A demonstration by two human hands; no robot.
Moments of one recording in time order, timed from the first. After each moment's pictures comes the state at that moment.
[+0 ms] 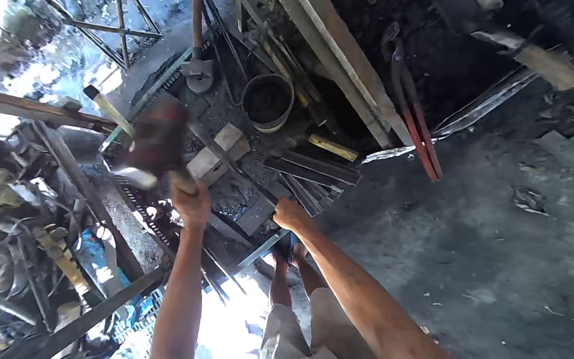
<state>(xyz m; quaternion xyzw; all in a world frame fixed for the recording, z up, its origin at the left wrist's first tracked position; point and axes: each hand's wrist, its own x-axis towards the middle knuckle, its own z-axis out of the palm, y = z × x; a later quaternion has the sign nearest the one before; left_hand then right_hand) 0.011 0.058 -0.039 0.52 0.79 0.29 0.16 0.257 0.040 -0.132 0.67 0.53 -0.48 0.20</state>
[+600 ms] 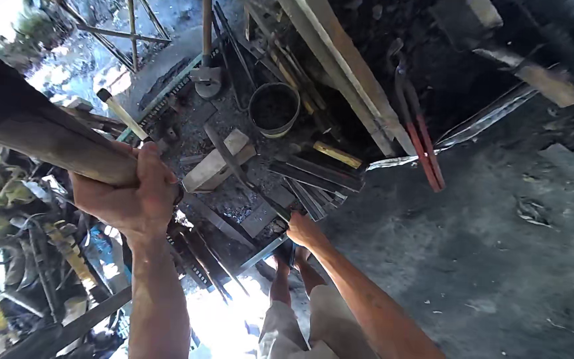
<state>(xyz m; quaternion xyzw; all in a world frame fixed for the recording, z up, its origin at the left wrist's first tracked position) 0.014 0.105 0.138 0.57 0.57 0.57 0.15 0.280 0.006 -0.137 0.67 0.55 -0.46 0.21</state>
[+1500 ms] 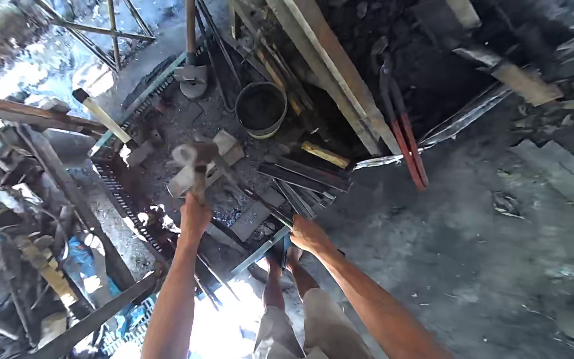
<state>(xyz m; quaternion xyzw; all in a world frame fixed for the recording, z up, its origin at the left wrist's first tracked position) 0.004 0.064 -0.081 0.50 0.82 0.11 0.26 0.319 -0.003 -0.147 0.67 0.55 -0.44 0.23</state>
